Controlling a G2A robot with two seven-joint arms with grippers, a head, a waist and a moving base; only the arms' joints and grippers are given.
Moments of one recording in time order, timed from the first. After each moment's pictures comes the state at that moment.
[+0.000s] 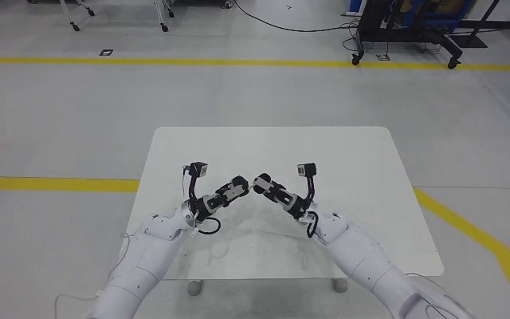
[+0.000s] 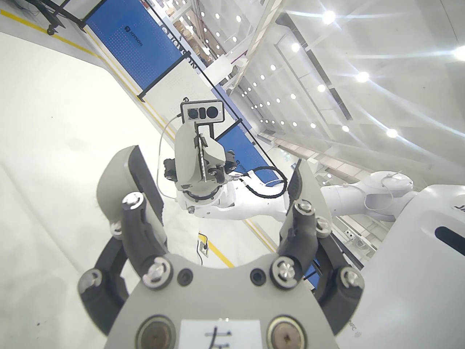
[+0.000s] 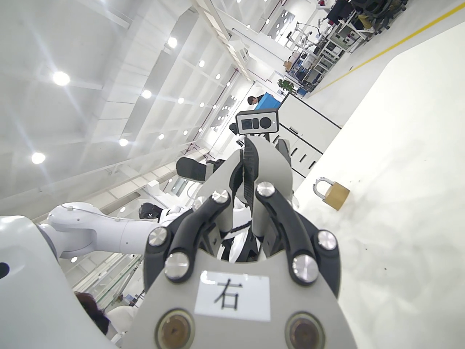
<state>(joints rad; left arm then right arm) 1.11 -1.24 -1.02 -1.03 -0.38 -0.99 -0.81 -1.05 -1.29 0.75 -0.96 0.29 -0.99 0.32</state>
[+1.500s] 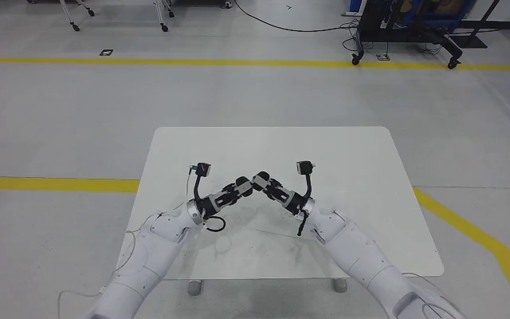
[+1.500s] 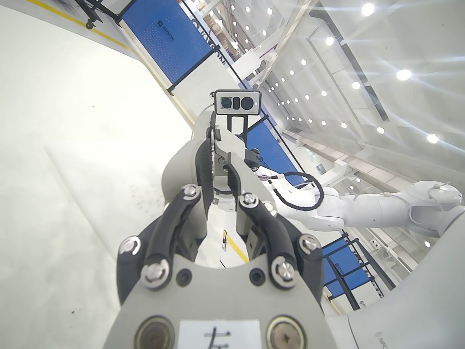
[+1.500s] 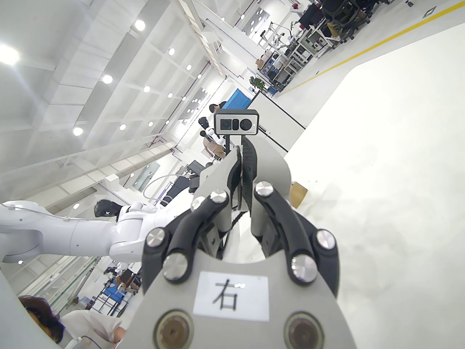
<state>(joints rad) 1.08 -1.25 -0.99 -1.01 -0.16 -0.92 -0.62 -1.06 -1.33 0.84 -0.92 0.03 -0.92 0.23</state>
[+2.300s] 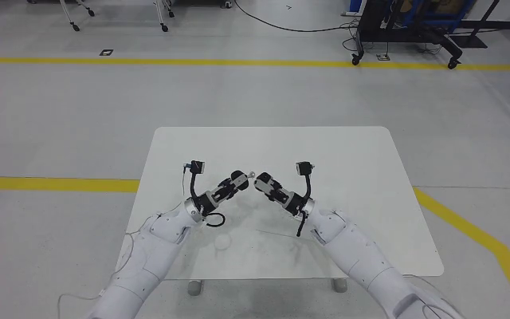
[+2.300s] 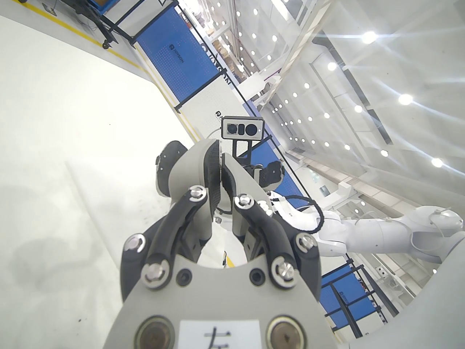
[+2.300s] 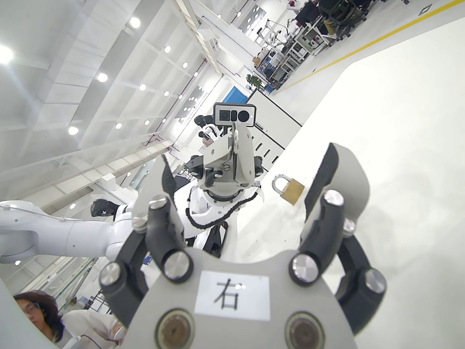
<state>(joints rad) 1.11 -1.25 -1.01 -1.04 -0.16 -0.86 -0.53 -1.07 -1.33 0.86 -0.93 0.01 -0.91 0.24</state>
